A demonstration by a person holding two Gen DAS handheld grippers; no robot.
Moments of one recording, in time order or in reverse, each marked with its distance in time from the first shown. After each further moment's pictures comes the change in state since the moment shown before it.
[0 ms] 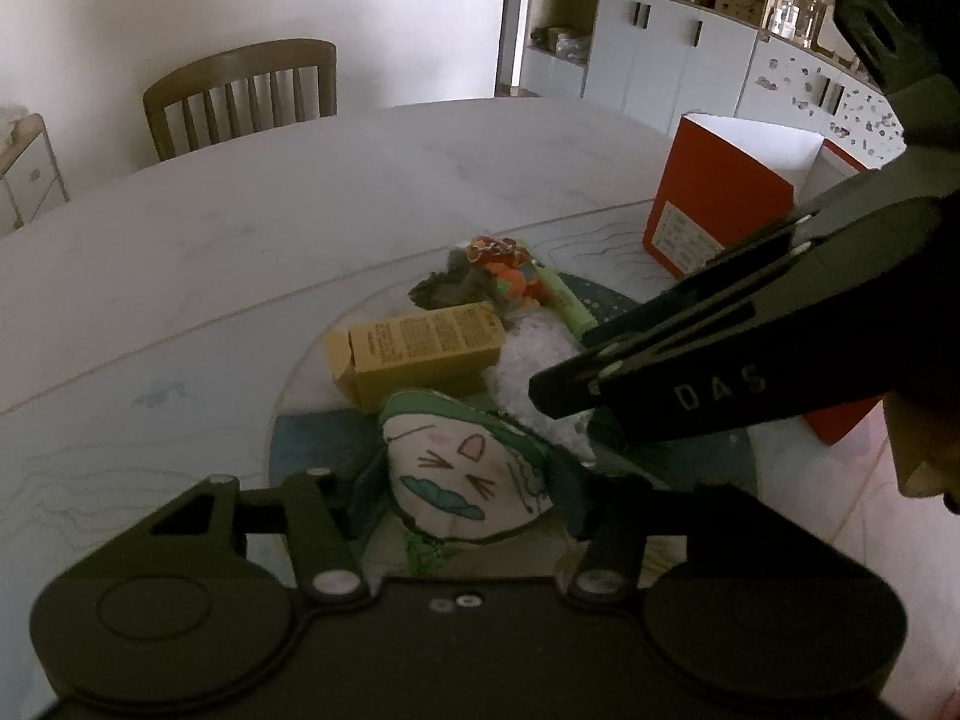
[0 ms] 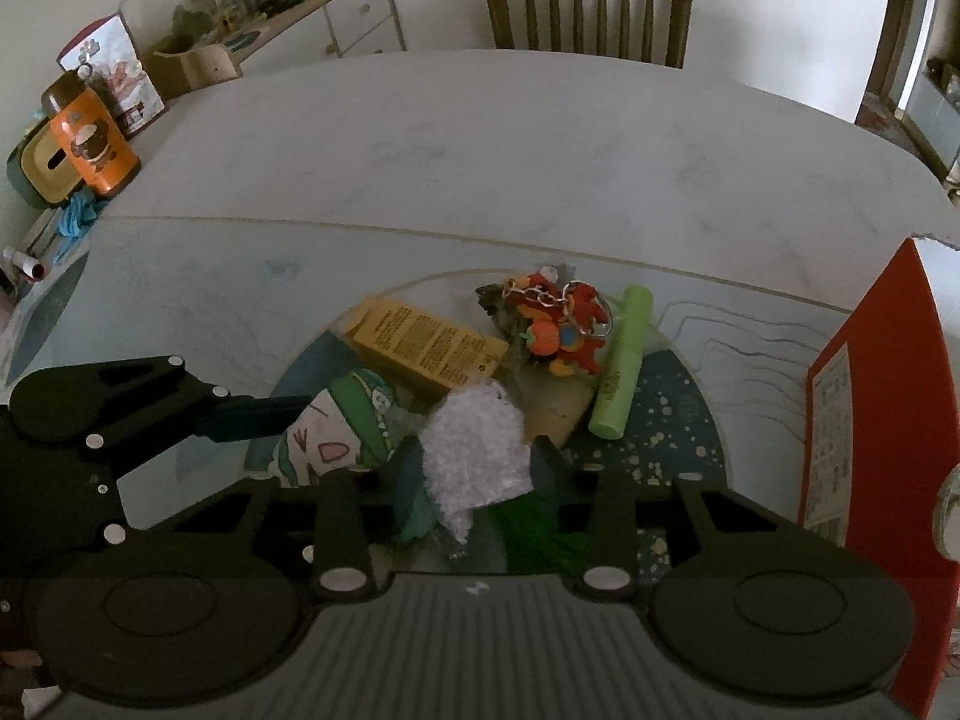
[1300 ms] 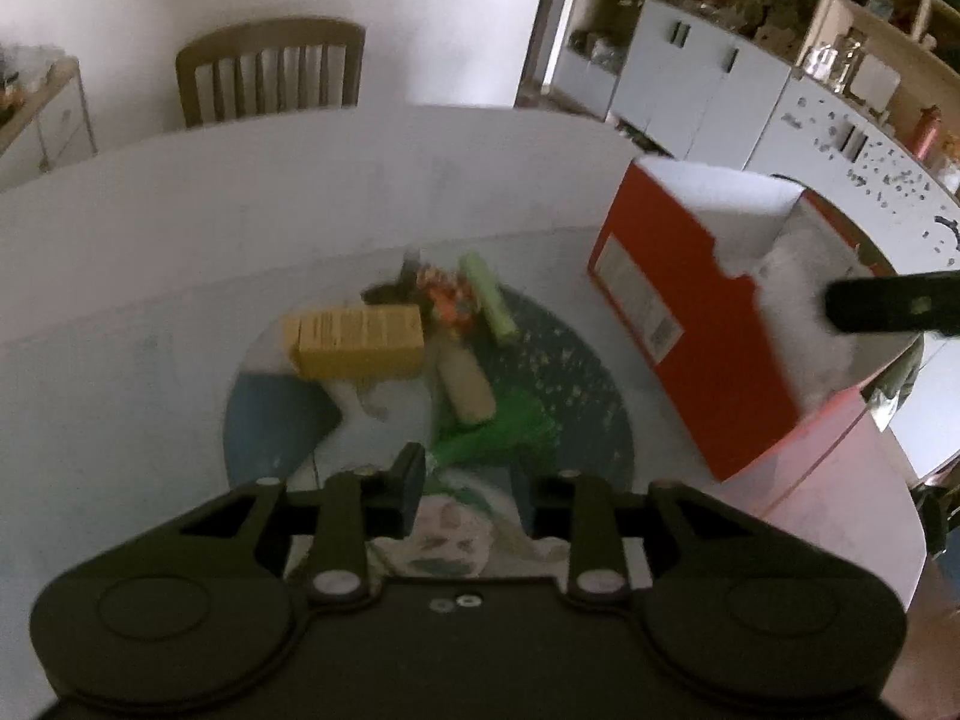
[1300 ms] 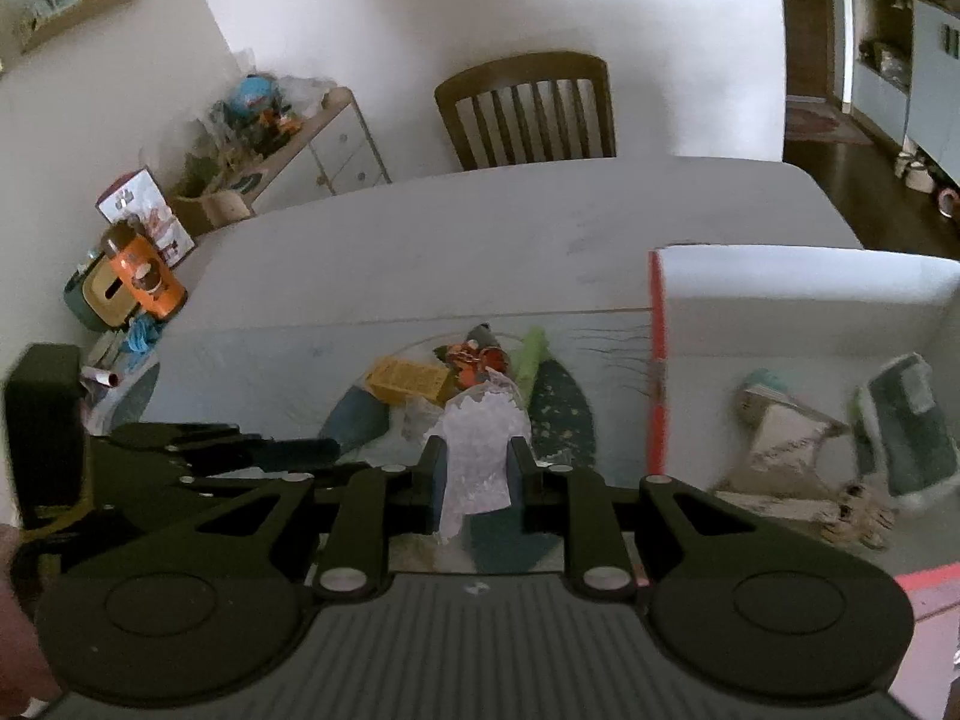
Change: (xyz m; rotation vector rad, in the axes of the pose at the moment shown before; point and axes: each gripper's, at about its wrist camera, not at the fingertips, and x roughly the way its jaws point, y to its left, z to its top) left arm -0.038 -0.039 0.012 -0.150 0.045 -0.002; right arm -0.161 -0.058 -0.055 0.171 -0.208 0.051
